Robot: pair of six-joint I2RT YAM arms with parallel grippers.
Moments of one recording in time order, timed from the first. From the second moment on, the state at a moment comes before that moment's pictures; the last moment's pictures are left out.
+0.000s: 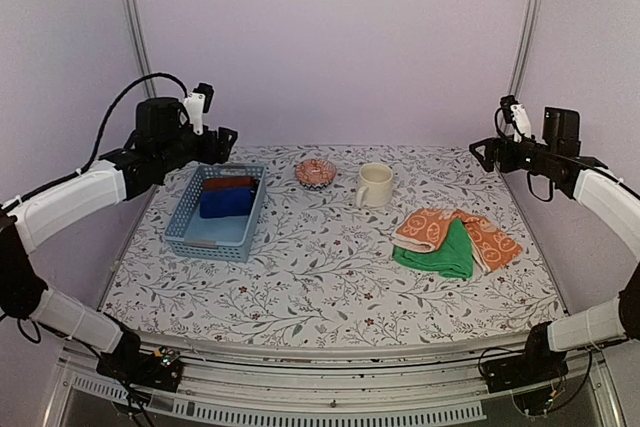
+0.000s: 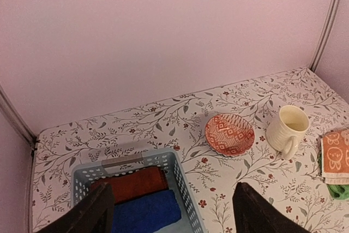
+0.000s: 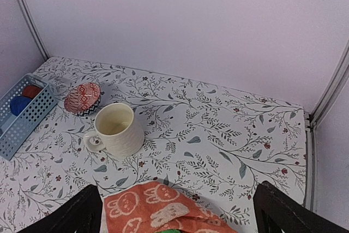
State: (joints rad) left arm -0.41 1.35 1.08 -0.02 -0.11 -0.02; right arm 0.00 1.24 1.02 -0.17 -0.39 -0.09
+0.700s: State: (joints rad) left arm -0.75 1.66 1.31 -0.31 -0.01 -0.30; right arm -0.01 1.27 0.89 -0.10 -0.59 -0.18
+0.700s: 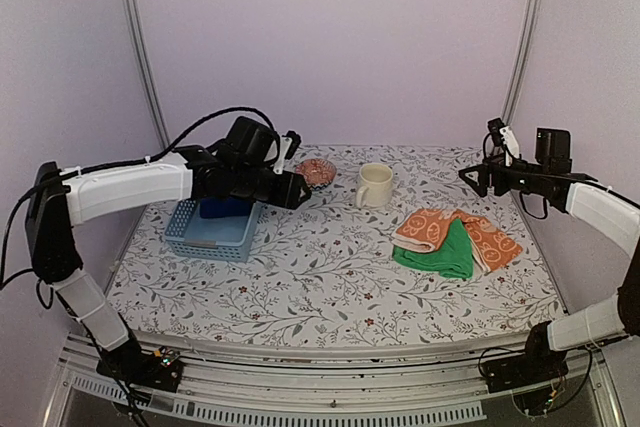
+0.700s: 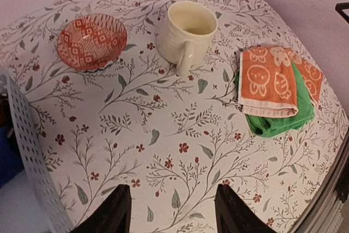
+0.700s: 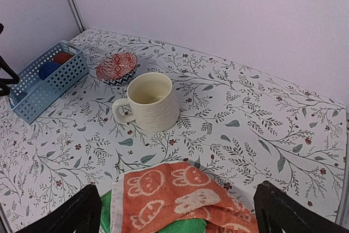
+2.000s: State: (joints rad) left arm -0.80 1.61 1.01 -0.69 -0.31 -0.85; right arm -0.01 1.34 0.89 -0.10 -0.66 -0.24
